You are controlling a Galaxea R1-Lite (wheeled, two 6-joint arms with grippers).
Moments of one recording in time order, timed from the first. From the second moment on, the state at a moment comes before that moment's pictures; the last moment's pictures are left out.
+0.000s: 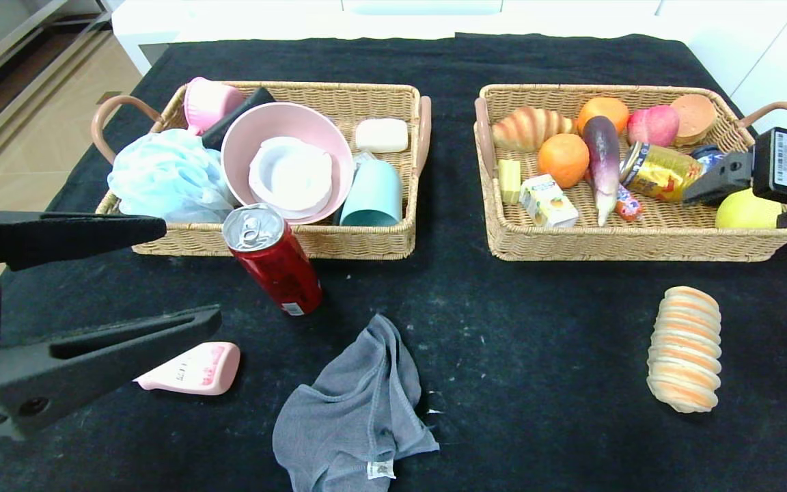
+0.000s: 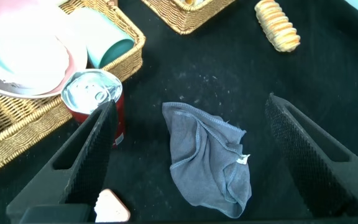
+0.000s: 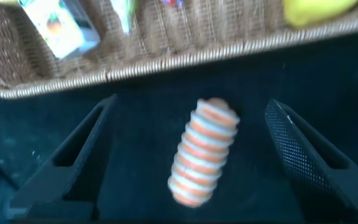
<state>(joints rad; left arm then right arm) -0.45 1.03 -0.94 0.06 -0.32 0.19 0.26 1.62 -1.86 0.95 -0.20 0.45</state>
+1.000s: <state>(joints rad) -0.45 1.03 -0.94 0.06 -0.32 0.19 0.26 1.58 -1.44 0.81 -0.09 0.53</state>
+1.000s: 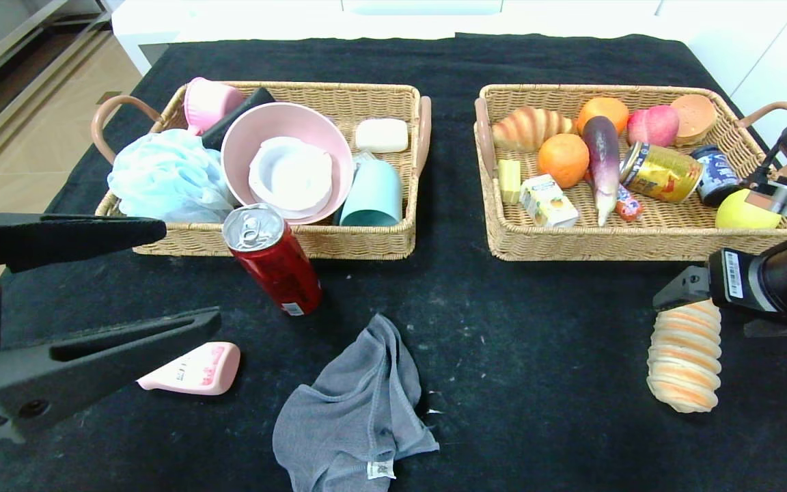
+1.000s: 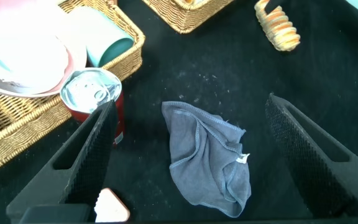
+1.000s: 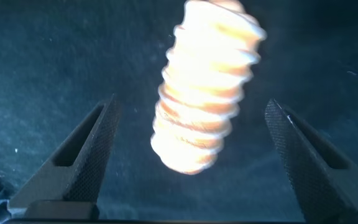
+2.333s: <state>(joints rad) -0.45 1.03 -0.94 0.06 -0.33 0.19 0.25 1.64 -1.32 0.72 -0.09 0.55</state>
